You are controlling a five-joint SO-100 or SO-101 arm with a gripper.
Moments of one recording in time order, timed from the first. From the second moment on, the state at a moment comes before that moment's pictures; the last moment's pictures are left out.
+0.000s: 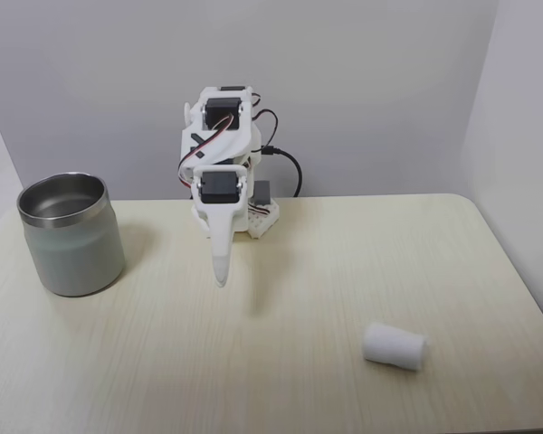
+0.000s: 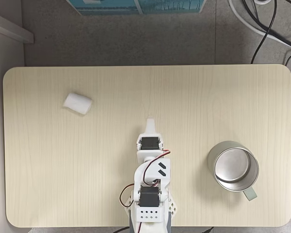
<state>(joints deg) -2.0 -4.7 7.3 47.5 -0.4</state>
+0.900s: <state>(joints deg) -29.7 54.4 72.5 71.8 21.7</state>
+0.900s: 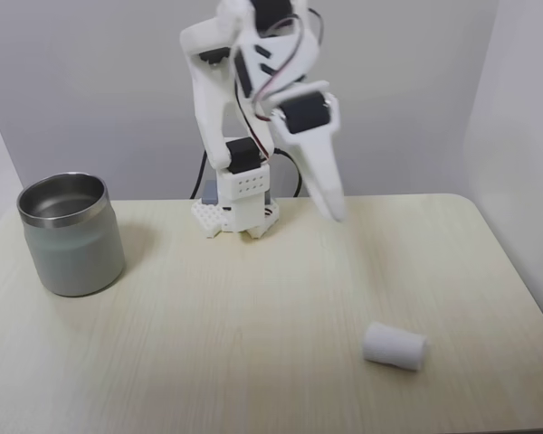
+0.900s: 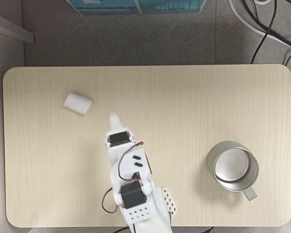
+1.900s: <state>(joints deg) -43.9 105.5 87.7 61.8 53.9</state>
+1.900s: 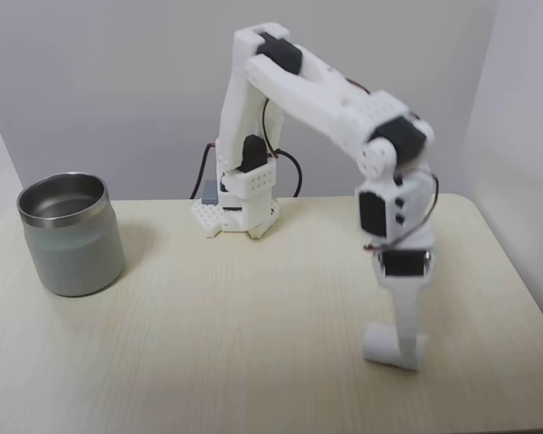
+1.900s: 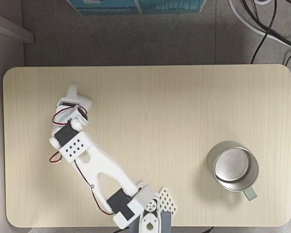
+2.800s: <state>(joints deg) -43.2 124.7 107.0 70.0 45.3</state>
